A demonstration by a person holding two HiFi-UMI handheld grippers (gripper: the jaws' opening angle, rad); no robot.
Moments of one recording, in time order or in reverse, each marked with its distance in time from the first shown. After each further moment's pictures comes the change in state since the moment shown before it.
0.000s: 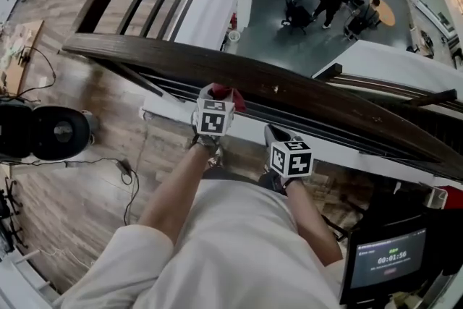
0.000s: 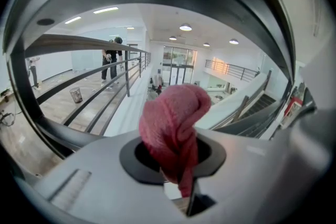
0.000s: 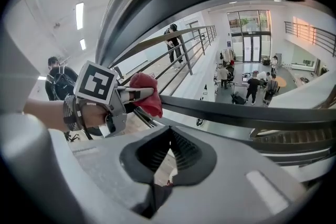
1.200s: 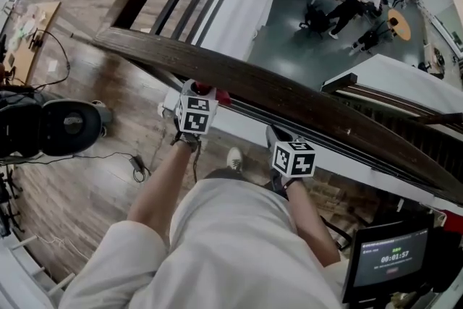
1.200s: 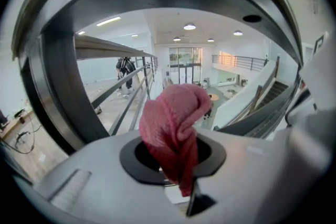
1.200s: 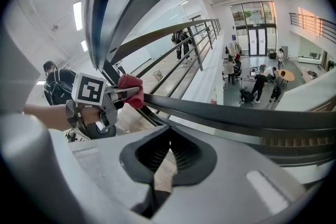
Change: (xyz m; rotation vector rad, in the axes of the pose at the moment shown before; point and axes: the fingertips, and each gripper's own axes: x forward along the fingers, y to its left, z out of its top) left arm -0.045 0.199 -0.005 0.103 -0.015 0.144; right arm 0.100 0.092 0.035 0.023 0.038 0.066
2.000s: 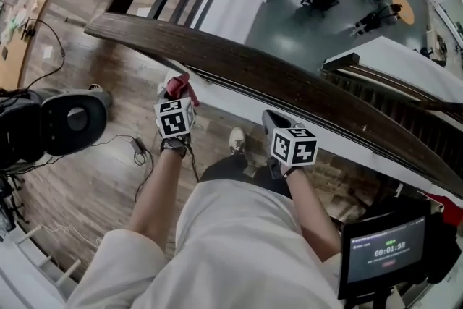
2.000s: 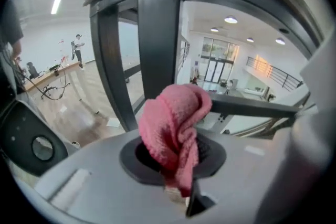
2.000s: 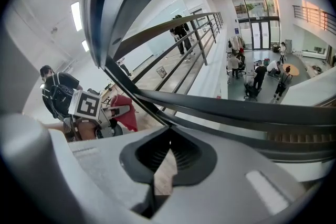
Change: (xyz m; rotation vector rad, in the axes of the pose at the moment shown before) left arm -0.064 0.072 -0.092 -0.344 0.143 0.221; right arm 0.008 0.036 0.002 0.018 0.046 0.049
